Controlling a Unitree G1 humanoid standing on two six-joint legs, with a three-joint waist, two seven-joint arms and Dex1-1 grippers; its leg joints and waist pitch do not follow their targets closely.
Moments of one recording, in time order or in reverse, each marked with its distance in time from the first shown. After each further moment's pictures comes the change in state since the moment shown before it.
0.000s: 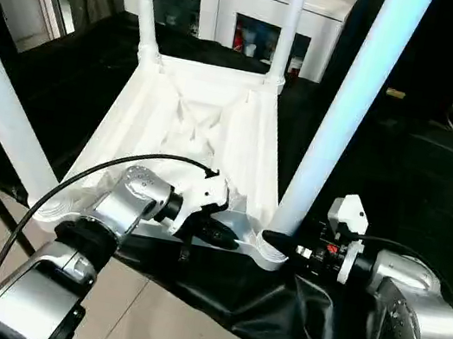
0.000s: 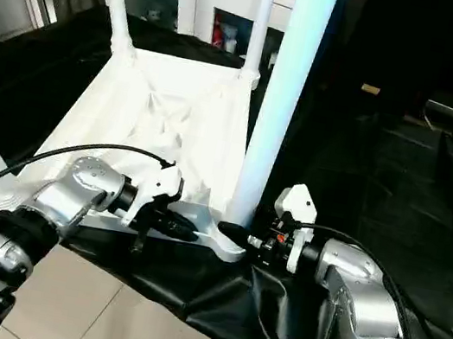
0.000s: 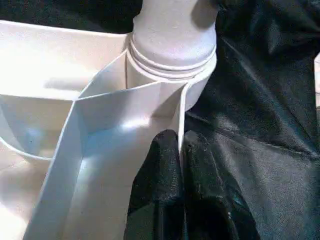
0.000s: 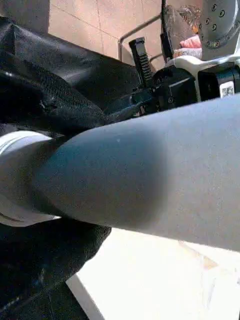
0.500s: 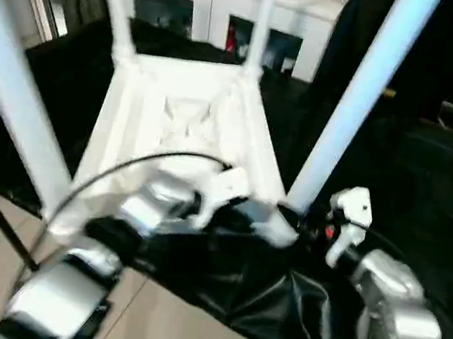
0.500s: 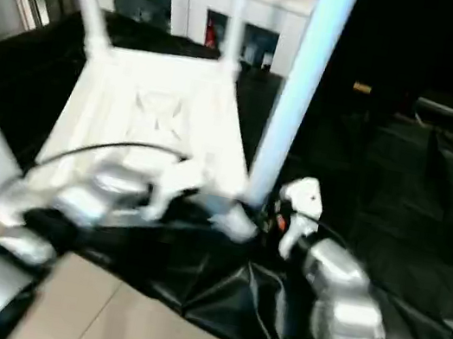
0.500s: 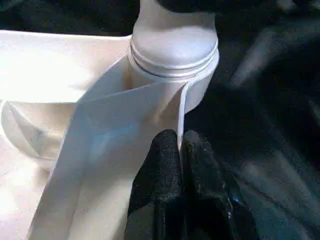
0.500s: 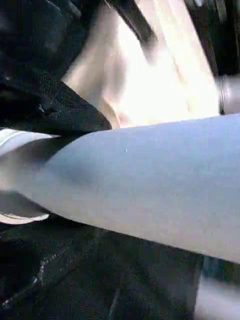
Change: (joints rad) left arm -0.140 -0.183 0.025 0.227 0.053 0.030 0.449; right arm -0.001 0.251 -0.112 0.052 -0.147 -0.051 -0.608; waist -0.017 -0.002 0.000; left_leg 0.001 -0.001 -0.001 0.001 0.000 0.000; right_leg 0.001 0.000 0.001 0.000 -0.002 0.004
